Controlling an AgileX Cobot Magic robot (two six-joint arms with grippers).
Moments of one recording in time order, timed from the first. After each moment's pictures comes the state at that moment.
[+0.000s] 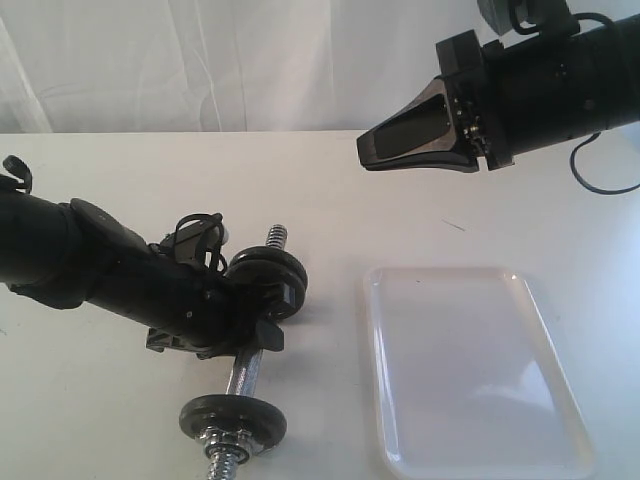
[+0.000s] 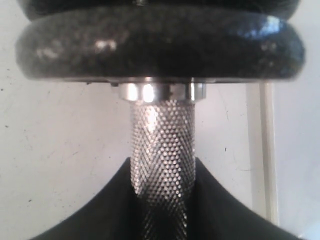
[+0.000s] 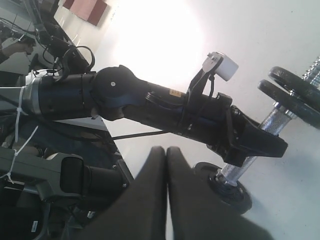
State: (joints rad) left arm -0.57 1.78 -0.87 -1.25 0.40 0.63; right arm 0.13 1.47 -1.12 1.21 1.22 -0.80
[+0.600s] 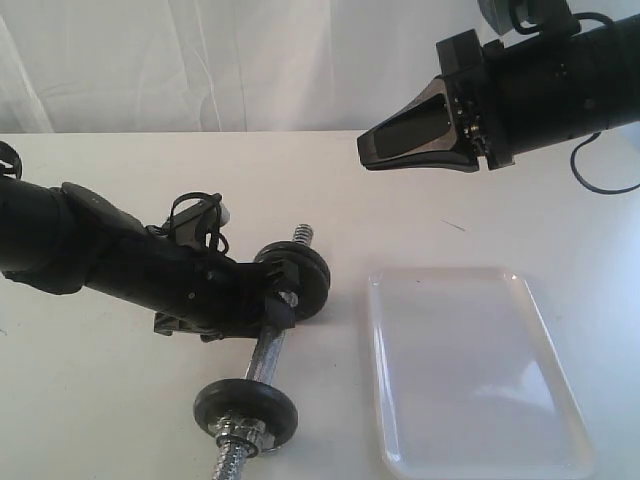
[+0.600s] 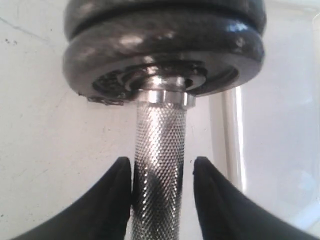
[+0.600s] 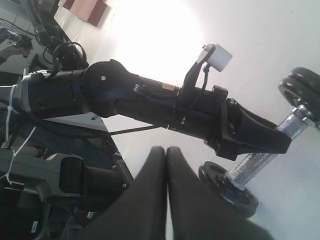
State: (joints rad) left arm -0.57 1.76 -0.90 -1.28 0.42 0.64; right arm 0.13 1.47 -1.12 1.21 1.22 -0.80
